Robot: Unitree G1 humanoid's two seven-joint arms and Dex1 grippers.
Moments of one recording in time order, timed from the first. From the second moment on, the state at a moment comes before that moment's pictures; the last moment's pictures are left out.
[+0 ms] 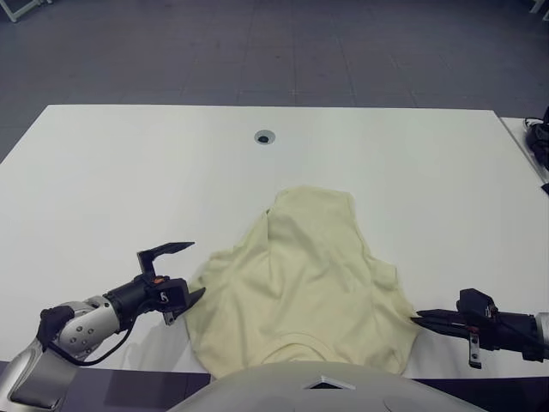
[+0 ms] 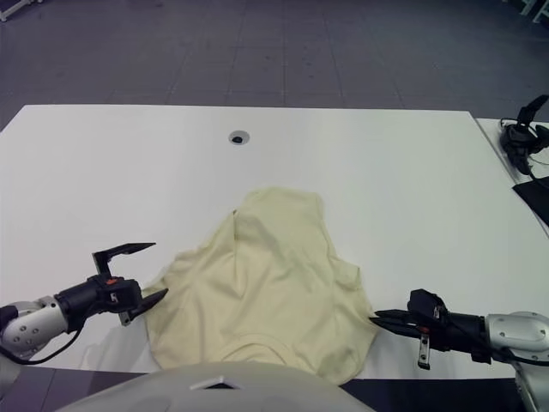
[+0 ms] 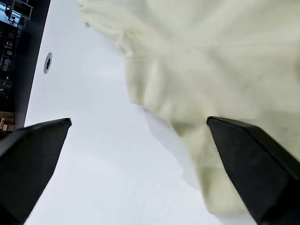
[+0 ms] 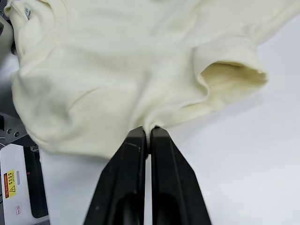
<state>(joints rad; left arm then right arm) 0.53 0.90 0.08 -0.33 0.23 -0.31 -0.62 0.62 -0.92 -0.30 -0.22 0.38 0.09 1.29</state>
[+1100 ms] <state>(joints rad) 0.57 0.89 0.13 -0.32 0.23 -0.33 -0.62 0.59 -0.92 -0.32 -0.10 0.38 0.09 1.29</state>
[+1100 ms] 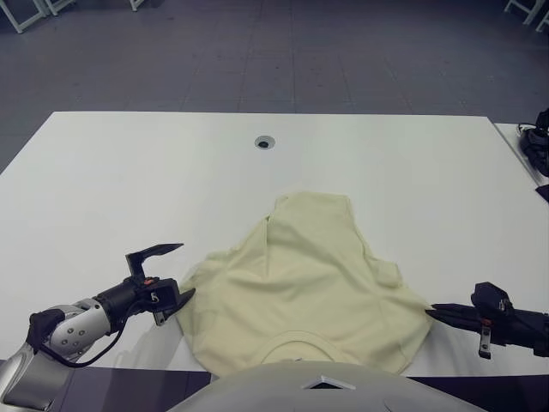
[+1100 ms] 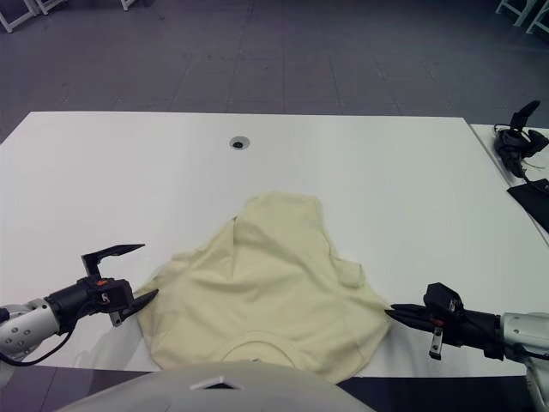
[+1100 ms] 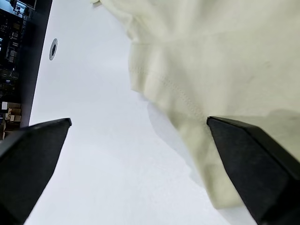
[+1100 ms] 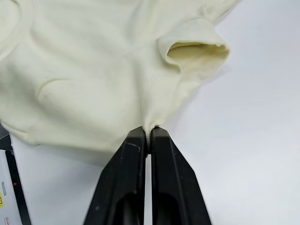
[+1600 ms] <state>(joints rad) 0.54 0.87 0.11 -0.33 0.25 -0.31 -0.63 0.55 -0.92 -0.33 -0.13 0.42 0.16 1.30</state>
